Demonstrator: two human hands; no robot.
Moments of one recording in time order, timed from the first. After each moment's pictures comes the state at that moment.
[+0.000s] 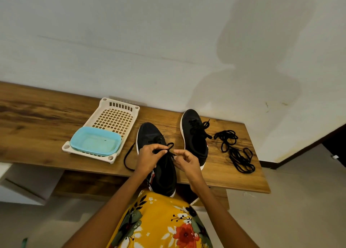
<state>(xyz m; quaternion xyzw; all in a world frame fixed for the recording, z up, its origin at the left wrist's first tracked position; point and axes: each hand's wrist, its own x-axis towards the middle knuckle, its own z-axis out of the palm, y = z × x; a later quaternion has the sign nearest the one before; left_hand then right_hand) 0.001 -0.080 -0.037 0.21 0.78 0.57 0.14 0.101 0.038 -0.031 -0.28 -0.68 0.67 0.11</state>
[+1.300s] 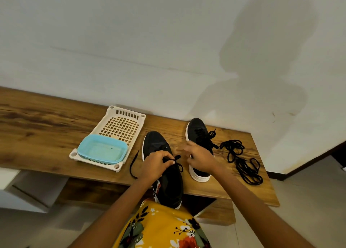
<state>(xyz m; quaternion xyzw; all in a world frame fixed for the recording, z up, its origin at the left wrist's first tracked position) -0.008 -0.082 -0.016 0.30 0.86 0.39 0.13 0.055 0.089 0.024 0.00 -0.98 0.18 -0.05</state>
